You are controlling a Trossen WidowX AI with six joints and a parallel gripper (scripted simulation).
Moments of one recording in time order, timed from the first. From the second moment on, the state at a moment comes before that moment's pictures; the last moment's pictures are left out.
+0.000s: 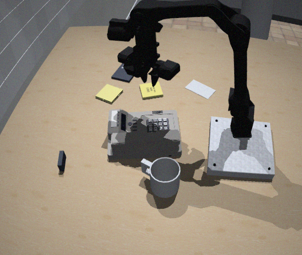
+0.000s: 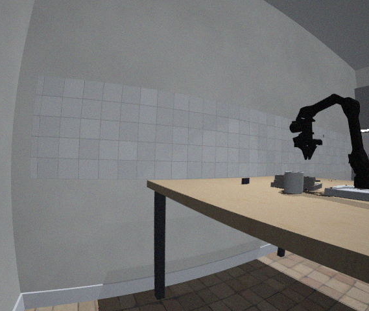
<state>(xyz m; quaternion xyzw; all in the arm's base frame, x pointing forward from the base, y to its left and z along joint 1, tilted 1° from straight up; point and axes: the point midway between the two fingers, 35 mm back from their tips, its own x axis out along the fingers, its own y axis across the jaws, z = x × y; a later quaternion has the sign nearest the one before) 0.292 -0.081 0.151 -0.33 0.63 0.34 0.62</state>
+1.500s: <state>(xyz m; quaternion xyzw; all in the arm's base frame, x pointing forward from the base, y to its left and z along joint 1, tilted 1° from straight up) 0.278 -0.037 0.059 -0.52 0.48 0.51 0.48</state>
